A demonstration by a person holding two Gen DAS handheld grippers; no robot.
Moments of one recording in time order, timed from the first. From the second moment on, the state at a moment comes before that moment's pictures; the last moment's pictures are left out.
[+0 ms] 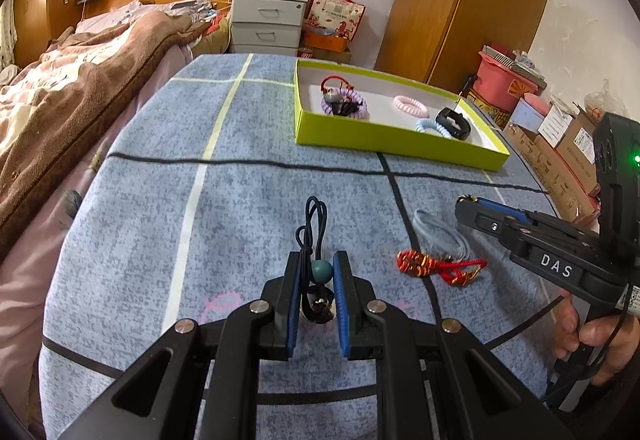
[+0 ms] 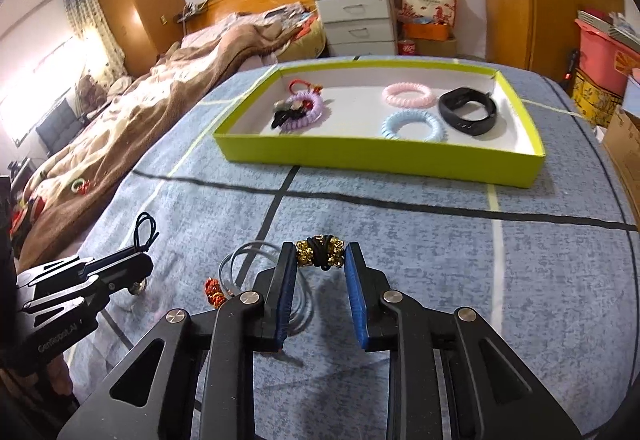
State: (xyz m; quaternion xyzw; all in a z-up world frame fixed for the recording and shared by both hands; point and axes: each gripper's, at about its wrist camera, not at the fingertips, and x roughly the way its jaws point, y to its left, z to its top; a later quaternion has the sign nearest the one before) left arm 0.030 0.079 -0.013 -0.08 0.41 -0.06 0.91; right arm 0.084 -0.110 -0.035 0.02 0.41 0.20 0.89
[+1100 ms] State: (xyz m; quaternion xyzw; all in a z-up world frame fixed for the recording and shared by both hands) left arm 0.161 0.031 0.044 -0.06 0.38 -0.11 0.92; right arm 0.159 -0.155 0.000 0.03 0.38 0.13 0.91
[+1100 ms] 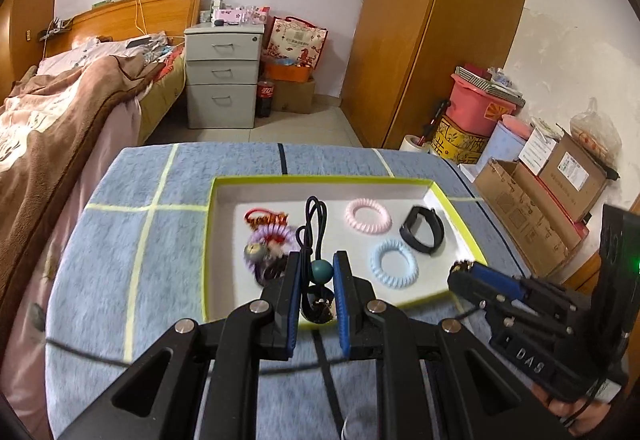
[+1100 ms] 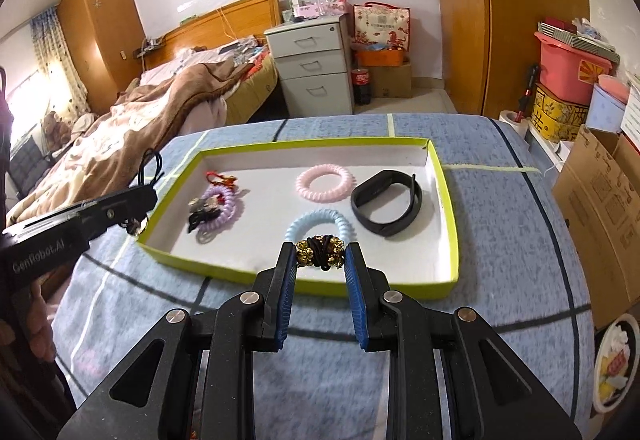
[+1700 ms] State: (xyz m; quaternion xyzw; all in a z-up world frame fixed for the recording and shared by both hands) left arm 0.222 0.010 0.009 -0.07 0.42 -0.12 0.90; right arm 0.194 -0.147 -0.023 0.00 0.42 0.14 0.90
